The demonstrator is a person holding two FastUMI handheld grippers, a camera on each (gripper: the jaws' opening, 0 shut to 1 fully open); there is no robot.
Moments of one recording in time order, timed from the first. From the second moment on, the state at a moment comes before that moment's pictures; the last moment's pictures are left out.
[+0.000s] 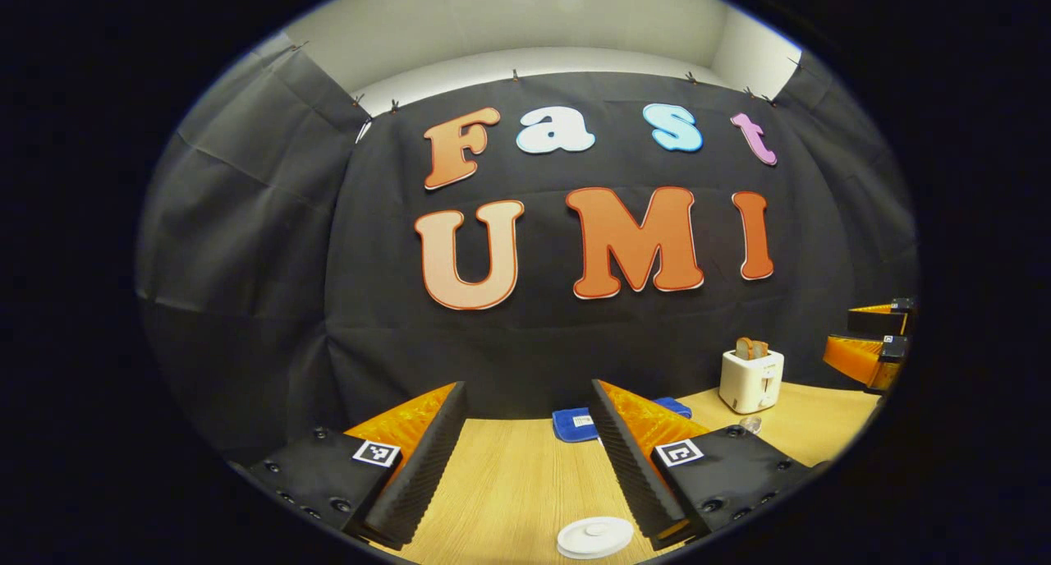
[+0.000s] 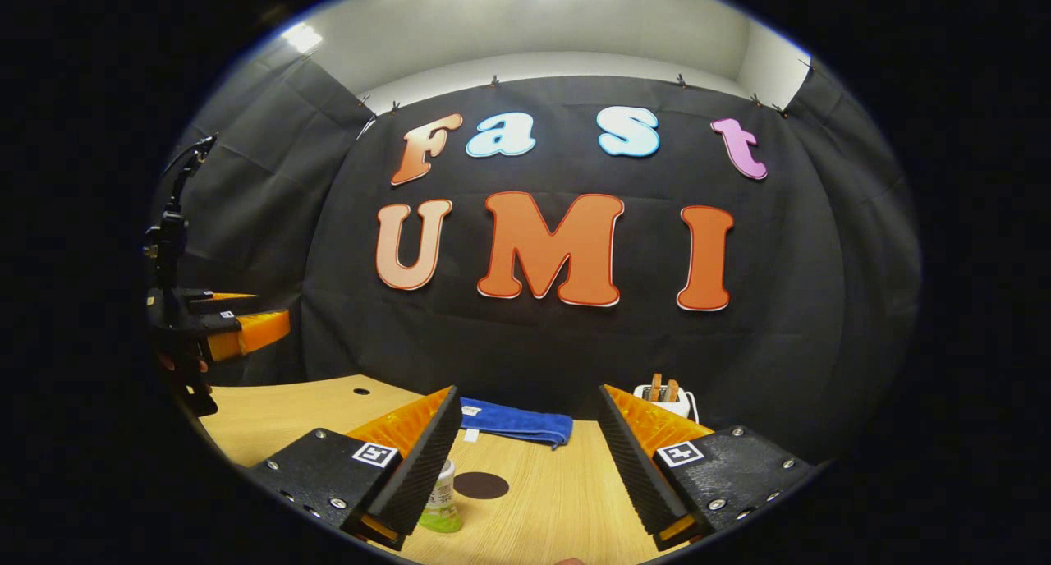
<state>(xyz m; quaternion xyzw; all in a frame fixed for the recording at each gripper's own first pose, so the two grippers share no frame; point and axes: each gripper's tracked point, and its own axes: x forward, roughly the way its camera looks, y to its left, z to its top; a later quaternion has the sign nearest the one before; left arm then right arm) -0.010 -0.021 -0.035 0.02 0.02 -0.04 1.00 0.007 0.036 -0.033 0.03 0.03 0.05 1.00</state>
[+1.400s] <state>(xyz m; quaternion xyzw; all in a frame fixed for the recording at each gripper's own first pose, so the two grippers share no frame) -0.039 -0.092 -0.223 0.02 0.20 -0.18 0.96 -0.005 0.074 -0.118 0.03 0.11 0.10 0.99</state>
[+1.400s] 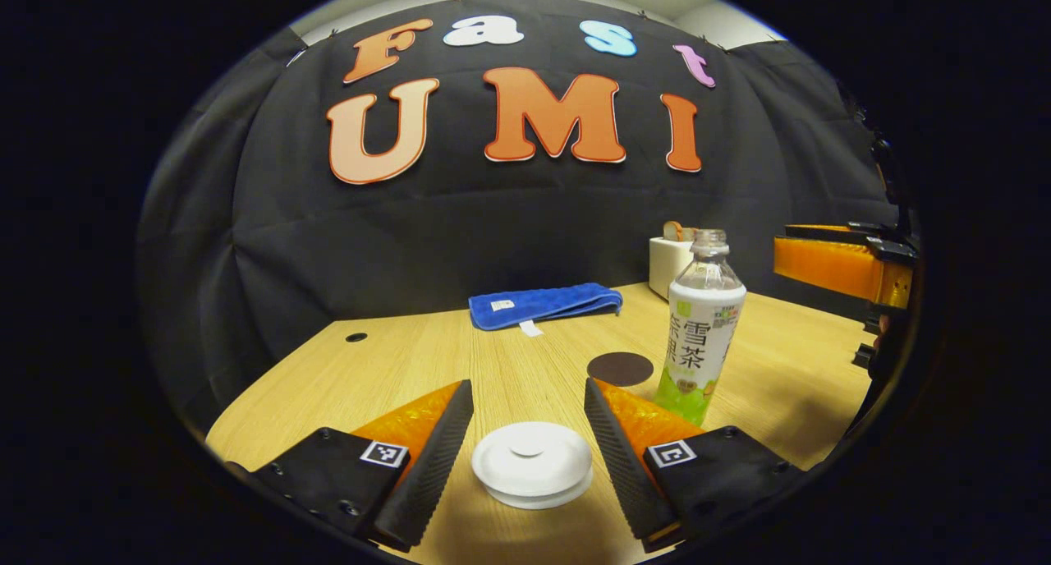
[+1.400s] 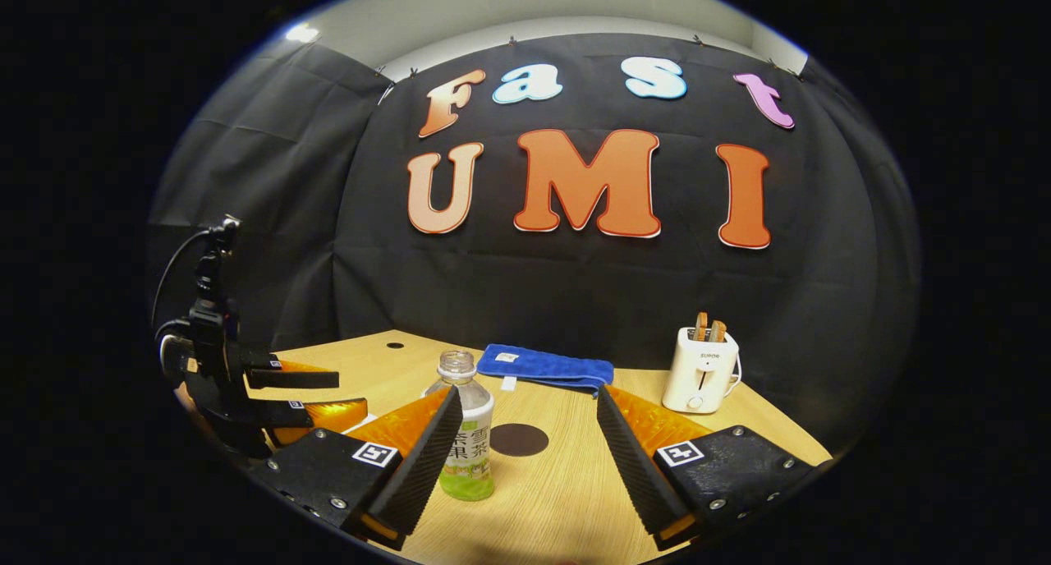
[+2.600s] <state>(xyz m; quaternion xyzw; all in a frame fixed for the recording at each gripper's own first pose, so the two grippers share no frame) -0.031 -0.082 -0.241 0.04 0.21 -0.15 0.96 -0.012 0.102 -0.152 0.01 0.15 0.15 0.98</state>
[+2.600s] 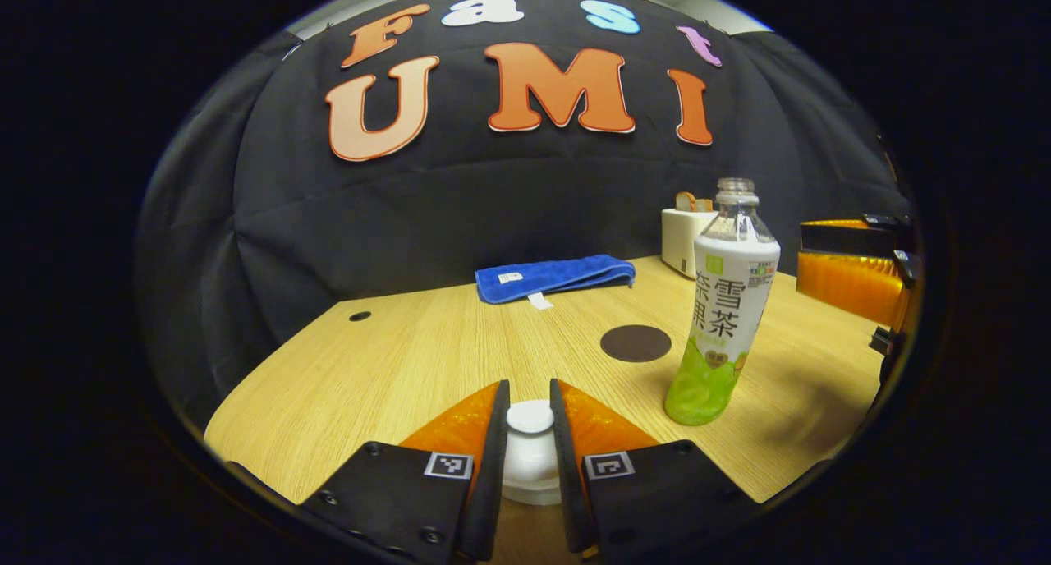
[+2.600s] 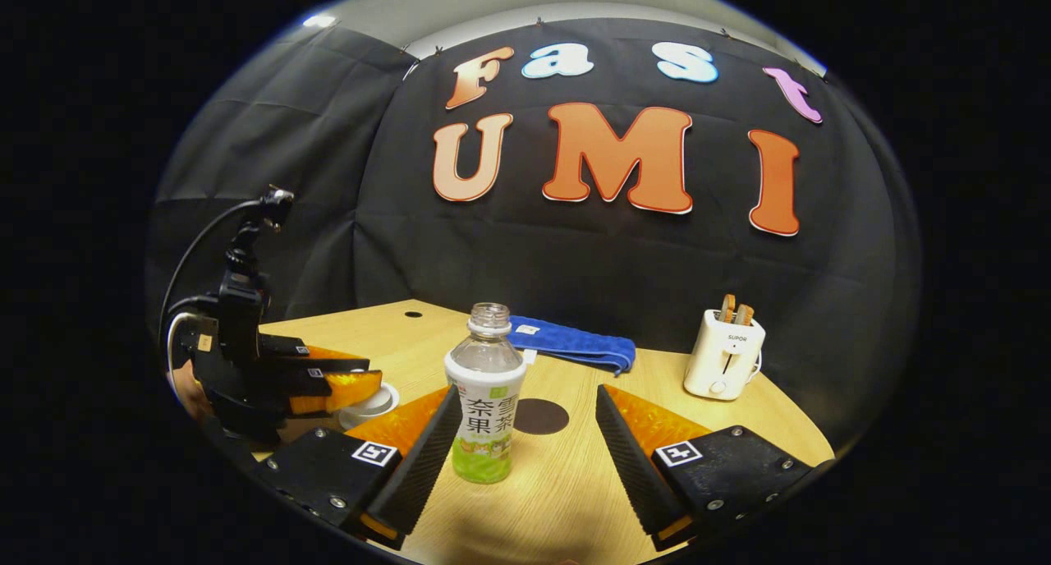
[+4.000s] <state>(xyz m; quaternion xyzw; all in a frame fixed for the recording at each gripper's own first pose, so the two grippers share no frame) -0.035 0.037 -0.215 0.01 0.16 -0.05 0.99 0.016 0.158 -0.215 -0.07 0.23 0.16 0.96</state>
